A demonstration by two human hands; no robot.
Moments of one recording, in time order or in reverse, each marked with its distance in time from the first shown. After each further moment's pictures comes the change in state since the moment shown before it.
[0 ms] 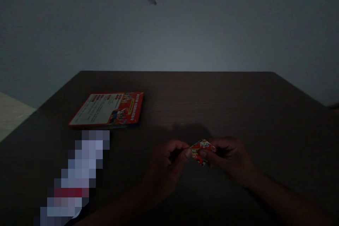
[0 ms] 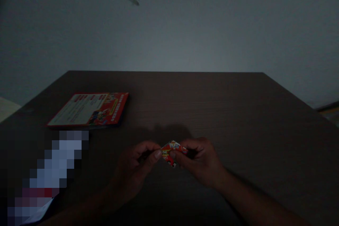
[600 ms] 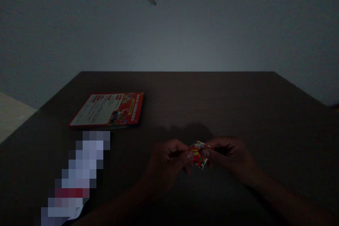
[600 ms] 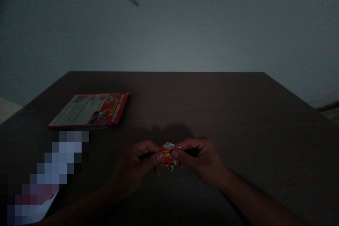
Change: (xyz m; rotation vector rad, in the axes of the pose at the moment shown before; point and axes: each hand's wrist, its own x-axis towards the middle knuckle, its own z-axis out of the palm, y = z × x) left_hand 0.006 0.001 -0.002 -0.342 -0.134 -0.101; right_hand 0.001 -0.006 -0.003 0.118 -0.028 0.029
